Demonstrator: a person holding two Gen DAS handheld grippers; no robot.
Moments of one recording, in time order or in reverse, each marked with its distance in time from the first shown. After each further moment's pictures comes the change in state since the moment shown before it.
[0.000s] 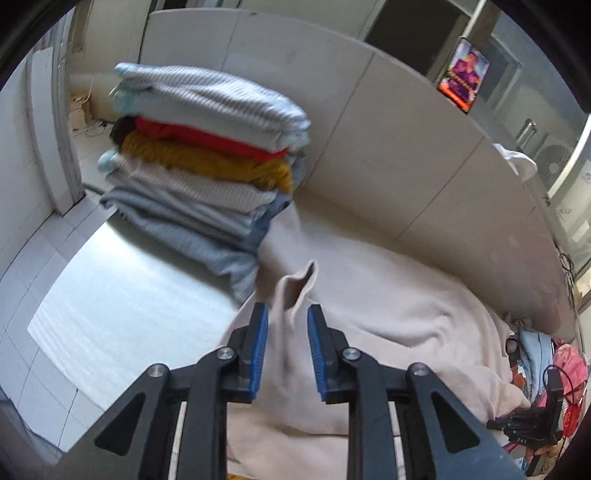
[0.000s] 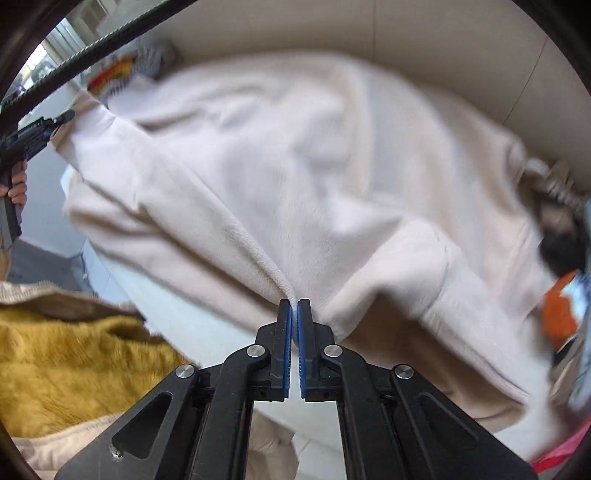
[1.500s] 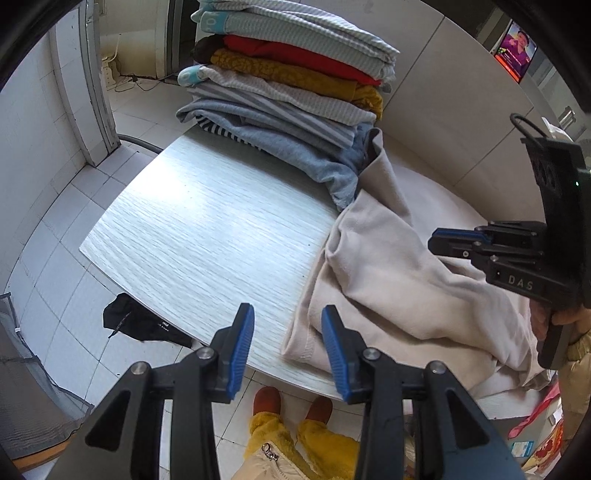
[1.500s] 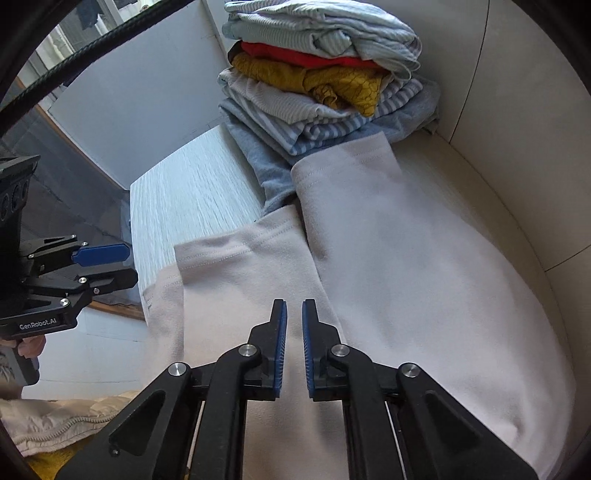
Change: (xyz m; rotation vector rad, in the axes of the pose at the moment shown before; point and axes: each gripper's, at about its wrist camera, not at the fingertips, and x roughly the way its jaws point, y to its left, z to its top) left arm -0.015 0.062 -0.039 -0.026 0.194 0.125; right arm 0.062 0.294 0.240 -0.531 -0.086 0.104
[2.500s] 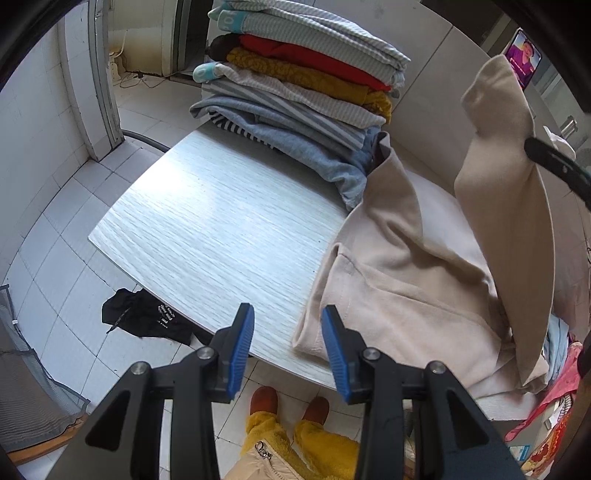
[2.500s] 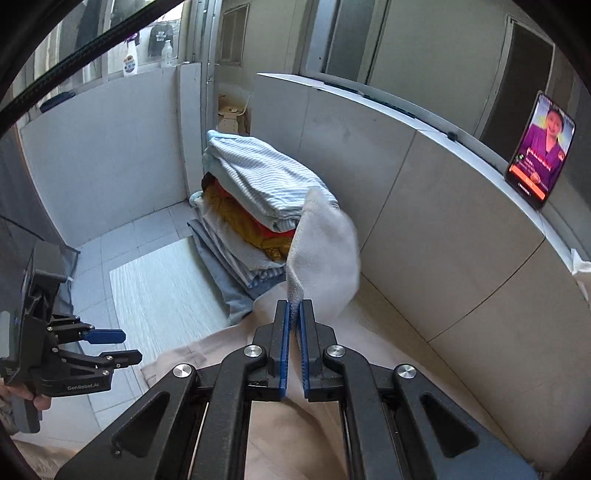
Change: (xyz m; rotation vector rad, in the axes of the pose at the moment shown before) left arm -0.004 0.015 -0.009 -0.039 -0.011 -0.005; right arm -0.111 0.066 0.014 -0.048 -0.342 -0.341
